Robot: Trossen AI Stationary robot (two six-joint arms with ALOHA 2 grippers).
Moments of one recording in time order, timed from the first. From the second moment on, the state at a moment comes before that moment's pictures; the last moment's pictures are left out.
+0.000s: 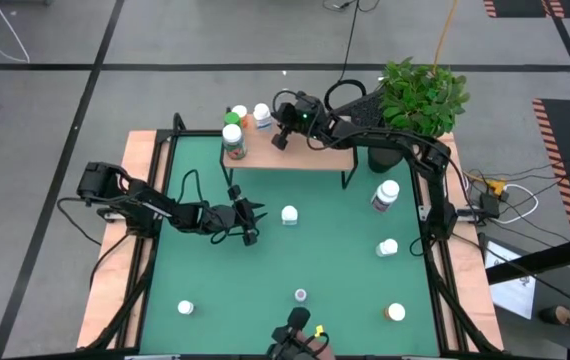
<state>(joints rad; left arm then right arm) -0.09 1.58 0.41 0.71 -0.46 0.02 -0.53 2.03 1.48 0.22 0.08 -0.28</state>
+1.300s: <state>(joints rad) -0.17 1.58 0.41 0.70 -0.46 -0.05 -0.29 1.84 1.48 -0.07 0.21 -0.28</state>
